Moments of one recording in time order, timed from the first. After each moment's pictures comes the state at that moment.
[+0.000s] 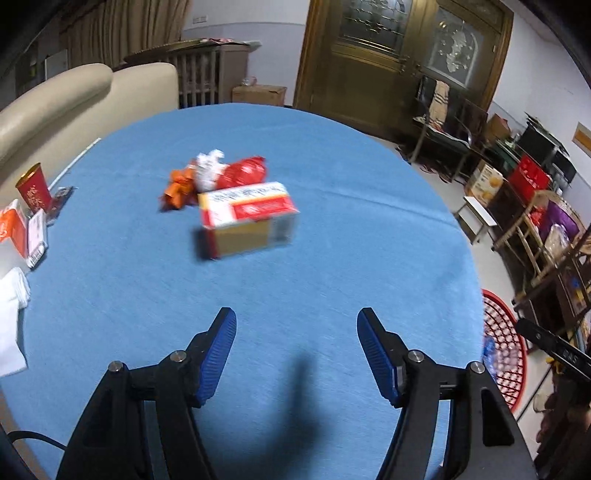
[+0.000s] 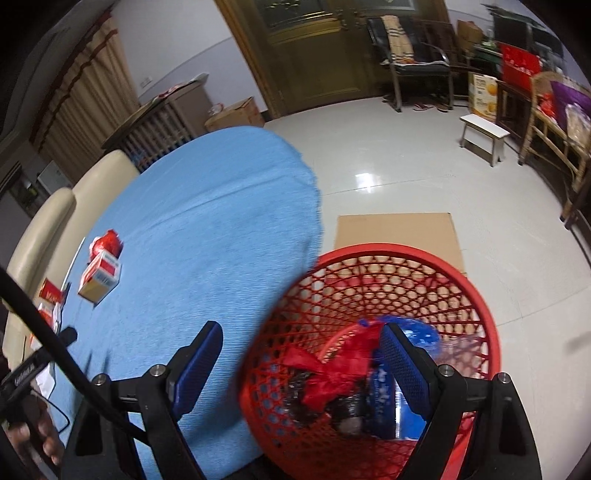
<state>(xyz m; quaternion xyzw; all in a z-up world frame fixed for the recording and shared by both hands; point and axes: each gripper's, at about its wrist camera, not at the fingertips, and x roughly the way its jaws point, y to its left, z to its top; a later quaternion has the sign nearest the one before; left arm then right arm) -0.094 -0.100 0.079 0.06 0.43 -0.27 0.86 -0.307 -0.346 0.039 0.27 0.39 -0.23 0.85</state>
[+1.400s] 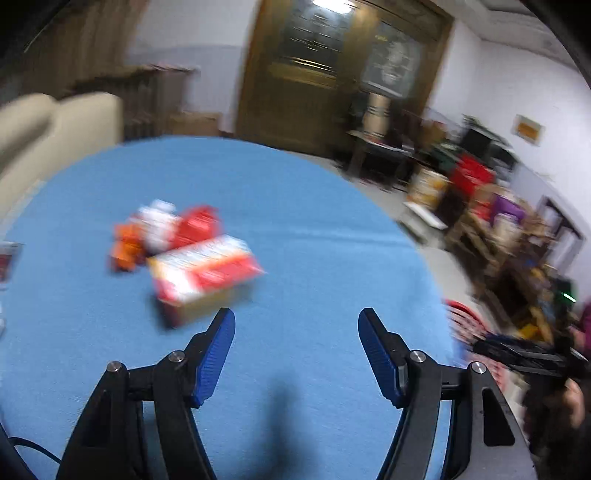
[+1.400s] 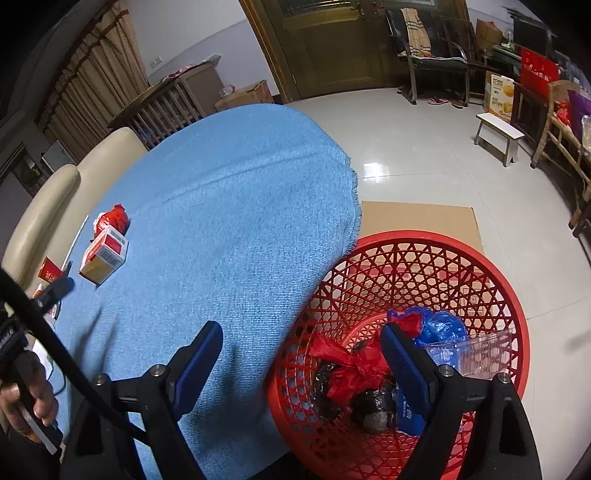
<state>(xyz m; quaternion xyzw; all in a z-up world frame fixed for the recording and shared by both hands) -0.047 -0.102 0.086 0.05 0.37 -0.37 0.85 -0.280 -0.327 0.029 0.26 0.42 -0.21 0.85</state>
